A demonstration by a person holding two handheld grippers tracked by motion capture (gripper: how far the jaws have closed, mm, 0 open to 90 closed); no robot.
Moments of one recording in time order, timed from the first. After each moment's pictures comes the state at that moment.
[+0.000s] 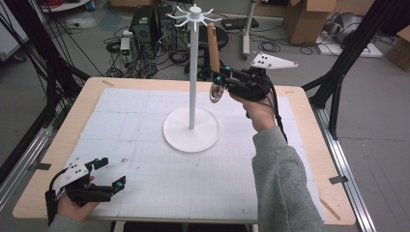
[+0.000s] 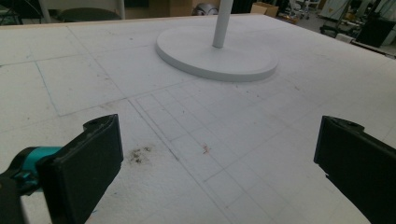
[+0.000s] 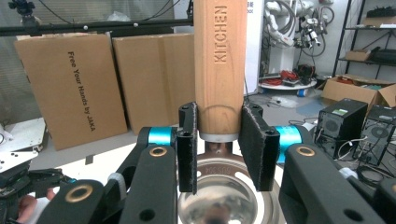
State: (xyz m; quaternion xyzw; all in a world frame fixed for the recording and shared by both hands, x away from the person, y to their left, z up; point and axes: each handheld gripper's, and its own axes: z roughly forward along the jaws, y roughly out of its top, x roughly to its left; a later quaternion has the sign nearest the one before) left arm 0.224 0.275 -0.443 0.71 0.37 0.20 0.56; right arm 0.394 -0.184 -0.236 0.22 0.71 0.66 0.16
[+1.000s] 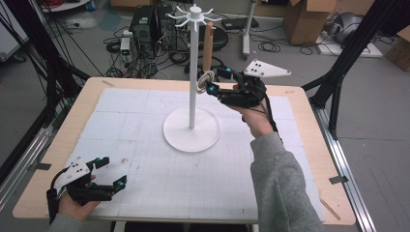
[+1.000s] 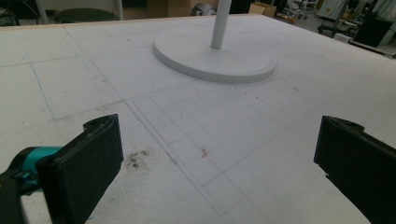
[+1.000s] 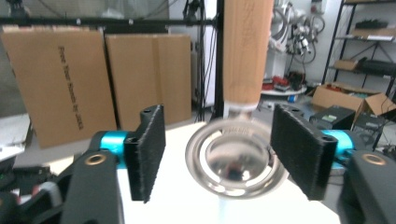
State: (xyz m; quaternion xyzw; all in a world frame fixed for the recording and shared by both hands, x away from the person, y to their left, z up) left arm 0.228 0.272 -0.442 0.71 0.37 0.20 0.56; right arm 0.386 -0.174 -0.250 0.21 0.71 0.64 0.19
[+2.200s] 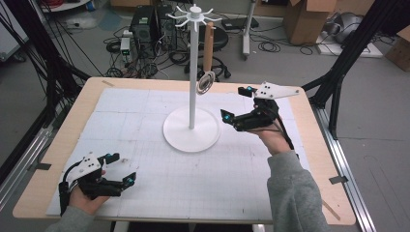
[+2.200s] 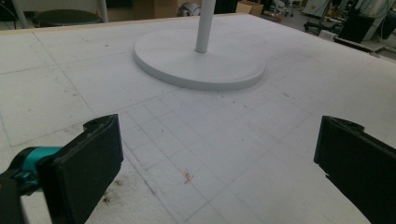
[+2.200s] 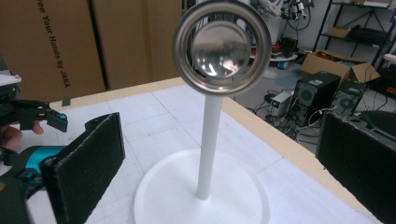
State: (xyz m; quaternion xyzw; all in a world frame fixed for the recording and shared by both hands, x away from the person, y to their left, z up) left arm 0.244 0.251 -0.442 0.72 0.35 0.19 0.57; right arm 0.364 -0.214 -0.289 0.22 0.75 0.59 0.20
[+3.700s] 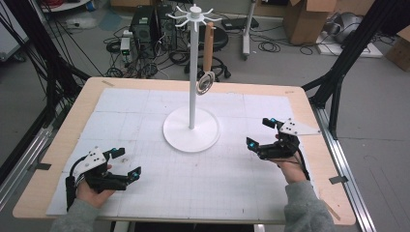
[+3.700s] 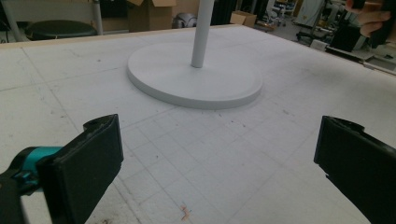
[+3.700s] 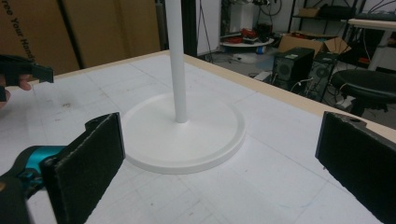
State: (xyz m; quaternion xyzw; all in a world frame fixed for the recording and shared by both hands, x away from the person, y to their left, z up) left arm 0.259 0.242 -0.441 0.71 0.34 0.18 0.59; right arm 0.329 -0.290 -0.380 0.29 0.73 0.59 0.21
